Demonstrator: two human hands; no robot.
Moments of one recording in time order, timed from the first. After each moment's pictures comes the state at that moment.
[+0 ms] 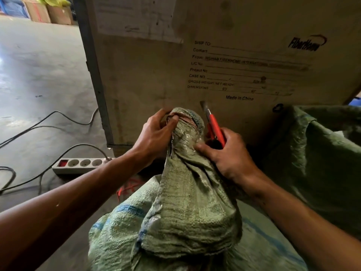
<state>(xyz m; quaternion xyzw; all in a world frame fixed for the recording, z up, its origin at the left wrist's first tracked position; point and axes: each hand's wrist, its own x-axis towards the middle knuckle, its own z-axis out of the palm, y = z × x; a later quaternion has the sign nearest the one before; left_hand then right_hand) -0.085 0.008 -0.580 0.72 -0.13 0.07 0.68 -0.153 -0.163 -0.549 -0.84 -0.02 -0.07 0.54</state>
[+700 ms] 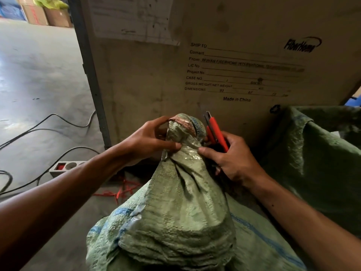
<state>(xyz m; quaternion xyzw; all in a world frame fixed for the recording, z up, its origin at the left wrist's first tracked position) -0.085 0.031 -0.574 0.70 -0.24 -0.11 0.66 -0.149 -0.181 -0.556 -0.80 -0.05 -0.04 0.60</state>
